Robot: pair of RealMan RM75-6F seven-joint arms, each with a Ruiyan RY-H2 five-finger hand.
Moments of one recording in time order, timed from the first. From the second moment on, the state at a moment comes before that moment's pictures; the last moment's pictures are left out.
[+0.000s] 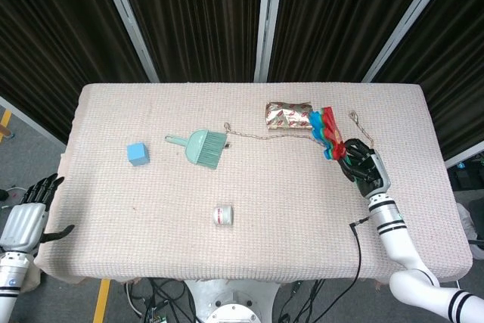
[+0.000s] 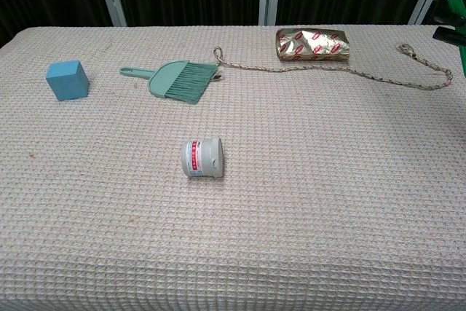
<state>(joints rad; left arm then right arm) -0.13 -1.23 -0.02 -1.40 1.47 1.37 -0.18 0.41 -1.35 0.38 -1.55 -1.22 0.90 1.45</state>
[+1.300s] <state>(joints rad) -0.13 -1.22 -0.02 -1.42 1.46 1.37 -0.18 0.44 -1.33 0.32 -1.59 -1.39 1.02 0.68</state>
